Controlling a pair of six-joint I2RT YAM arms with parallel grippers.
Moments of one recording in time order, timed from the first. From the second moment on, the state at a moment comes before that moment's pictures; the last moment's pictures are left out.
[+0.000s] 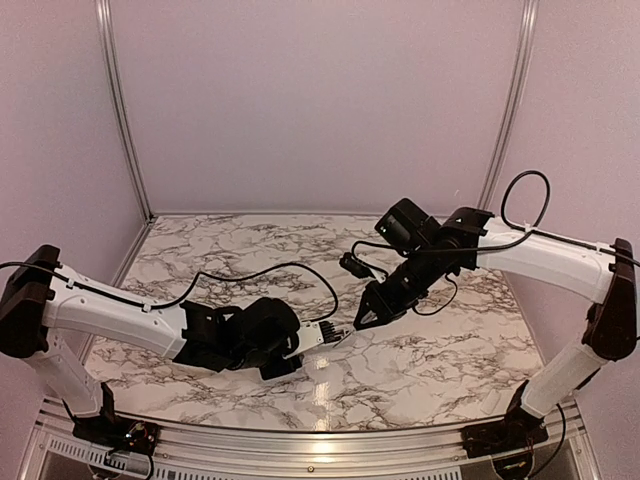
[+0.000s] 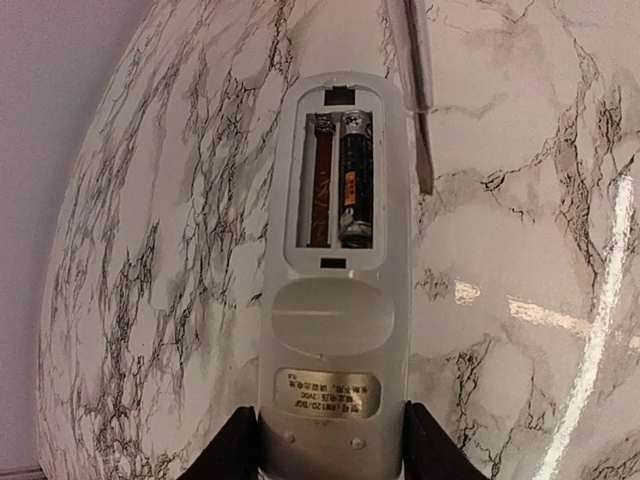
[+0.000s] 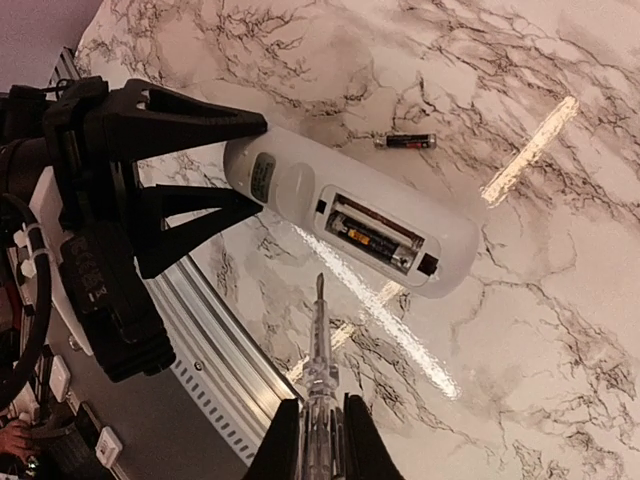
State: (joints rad) left arm -1.24 1.63 0.93 -0.16 -0.36 0.27; right arm 0.85 1.52 1.30 -0.90 -0.42 0.27
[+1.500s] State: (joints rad) left arm -1.24 1.37 0.81 0.03 -0.45 0.51; right arm 0.86 1.23 1.23 -0.64 -0.30 -0.22
